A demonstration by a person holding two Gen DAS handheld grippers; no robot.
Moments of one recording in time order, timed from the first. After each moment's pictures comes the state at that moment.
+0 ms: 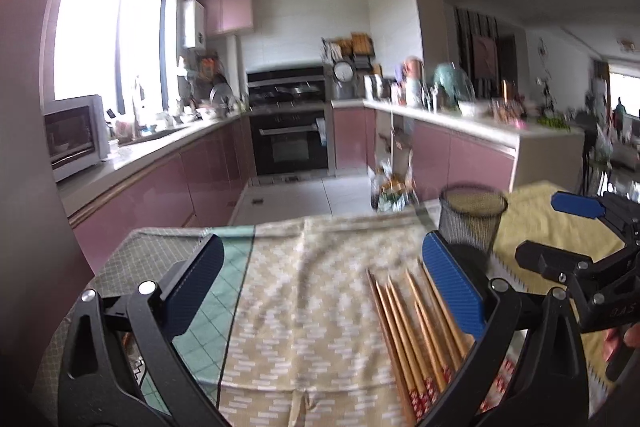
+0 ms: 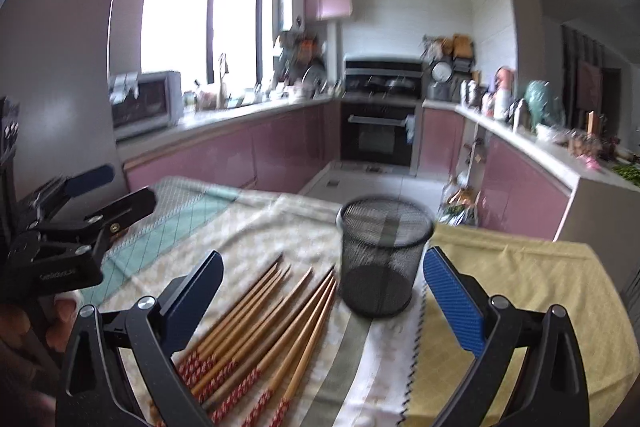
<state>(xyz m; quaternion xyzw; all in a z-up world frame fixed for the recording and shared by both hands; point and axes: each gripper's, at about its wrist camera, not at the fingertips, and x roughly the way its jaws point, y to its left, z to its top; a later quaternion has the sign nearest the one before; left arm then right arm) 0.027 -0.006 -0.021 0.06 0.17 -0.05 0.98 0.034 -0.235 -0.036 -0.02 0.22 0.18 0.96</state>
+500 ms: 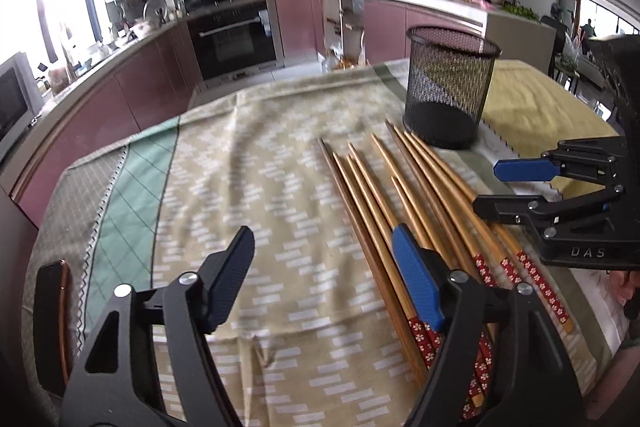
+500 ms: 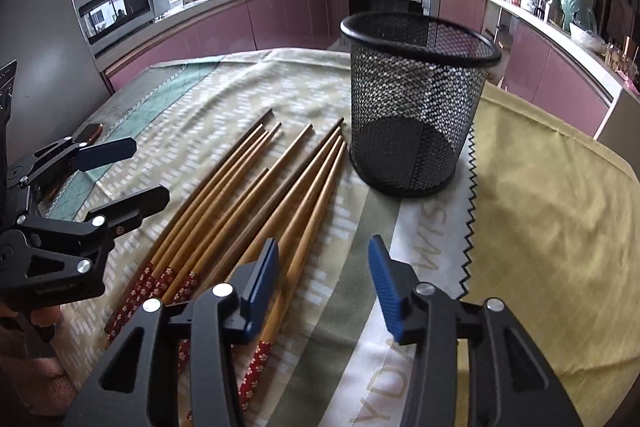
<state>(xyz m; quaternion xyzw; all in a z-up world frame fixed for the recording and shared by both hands) 0.083 -0.023 -0.105 0.10 0.36 -0.13 0.92 0.082 -0.221 -0.110 -0.03 0.43 0.18 0.89</state>
